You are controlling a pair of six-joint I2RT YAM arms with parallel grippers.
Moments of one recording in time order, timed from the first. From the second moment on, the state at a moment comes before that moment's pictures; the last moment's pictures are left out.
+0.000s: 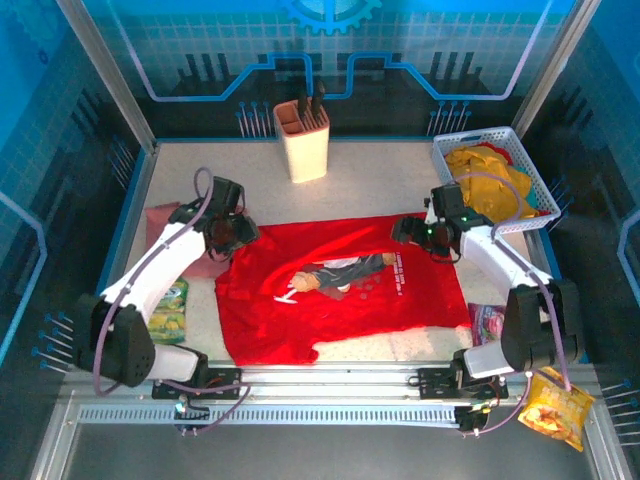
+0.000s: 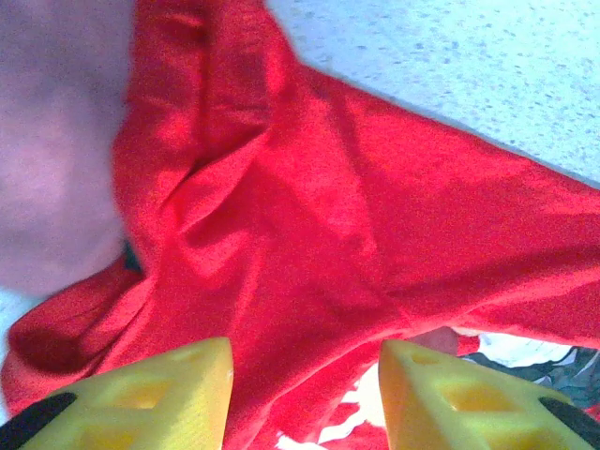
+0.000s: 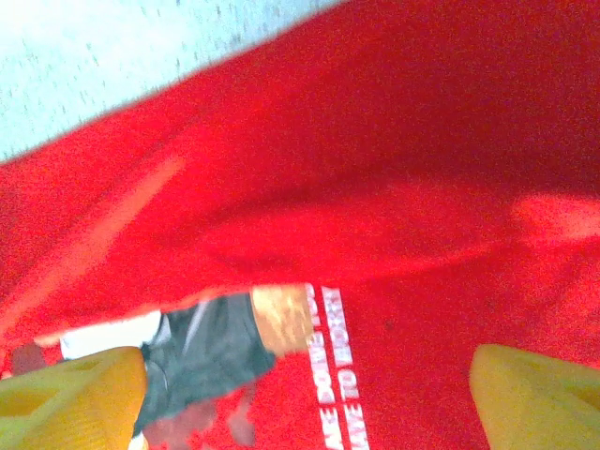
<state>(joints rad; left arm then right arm) -0.25 1.40 1.09 -0.80 0.01 -0.74 0.15 1.46 0.96 -0.56 -0.18 0.45</state>
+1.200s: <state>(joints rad) -0.11 1.72 1.35 -0.80 0.04 -0.58 -0.02 2.05 1.46 -0.74 0.00 0.37</state>
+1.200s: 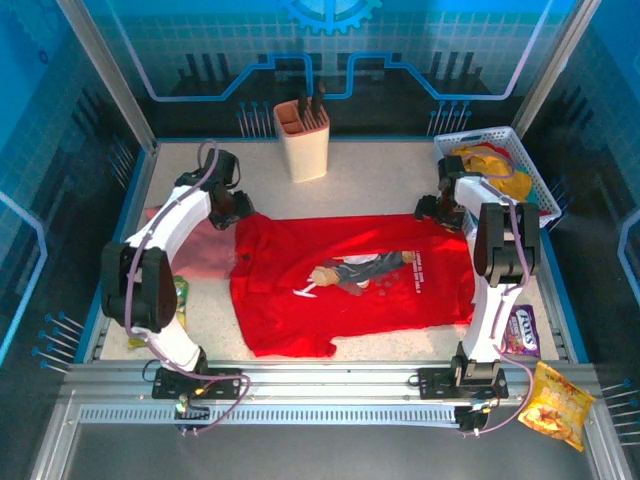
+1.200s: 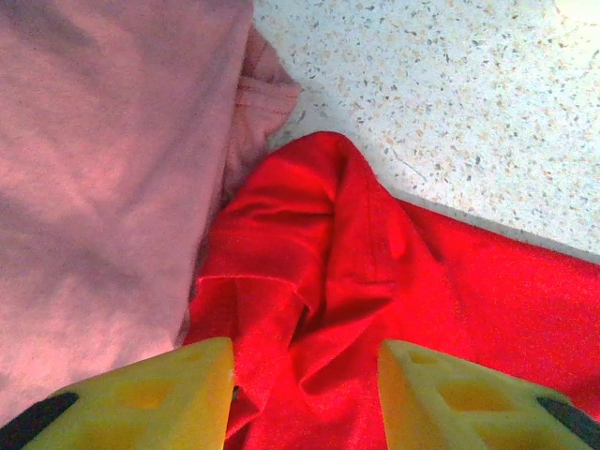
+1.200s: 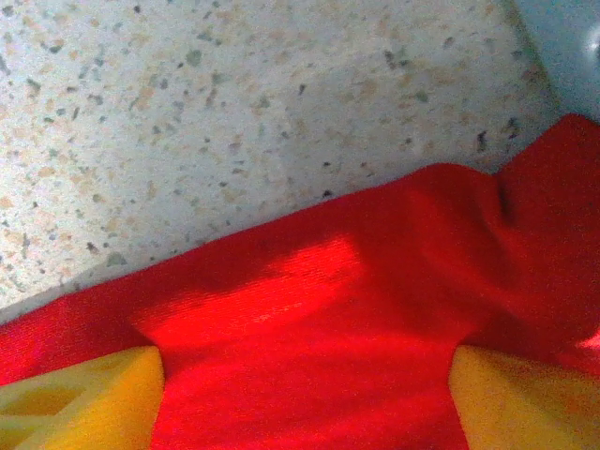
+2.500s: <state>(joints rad) -0.13 2.08 1.65 -0.87 0.04 -0.53 -0.03 2.04 1.45 -0.72 0.00 0.34</state>
